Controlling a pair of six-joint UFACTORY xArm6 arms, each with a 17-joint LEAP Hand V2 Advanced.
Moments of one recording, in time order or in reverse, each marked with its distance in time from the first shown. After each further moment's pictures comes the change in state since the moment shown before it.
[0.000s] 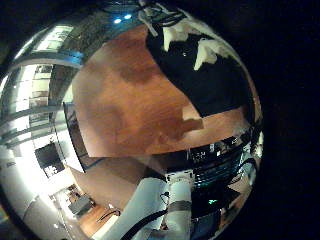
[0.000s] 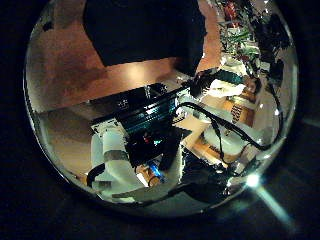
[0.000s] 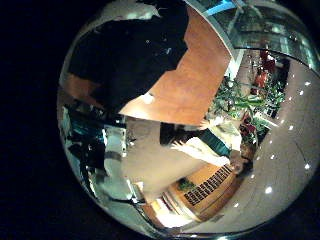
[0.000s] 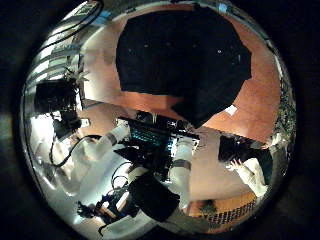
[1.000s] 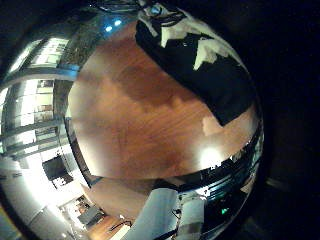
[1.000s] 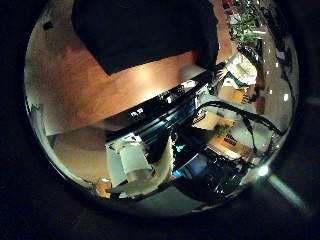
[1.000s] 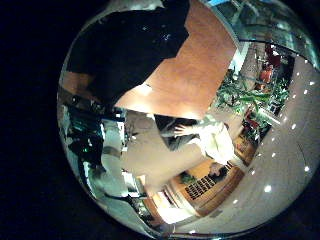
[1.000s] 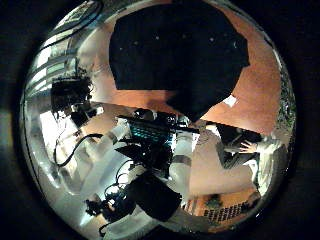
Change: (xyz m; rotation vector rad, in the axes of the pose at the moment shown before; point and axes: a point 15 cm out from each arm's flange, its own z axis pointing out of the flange) left arm 0.006 -0.064 0.083 0.089 -0.132 0.194; right arm 0.023 0.020 0.016 -0.070 -0.051 0.082
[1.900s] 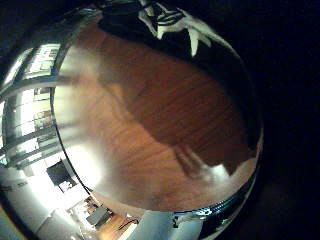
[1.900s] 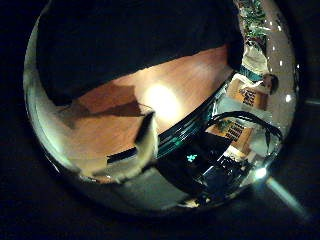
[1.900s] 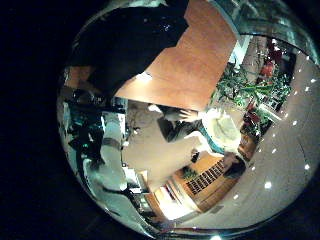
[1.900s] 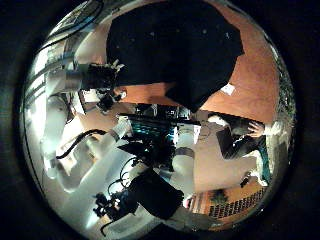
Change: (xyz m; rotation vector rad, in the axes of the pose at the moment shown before) left arm 0.016 -0.018 0.086 -0.131 -0.051 0.001; right arm 0.000 0.018 -0.001 -0.031 -0.007 0.013
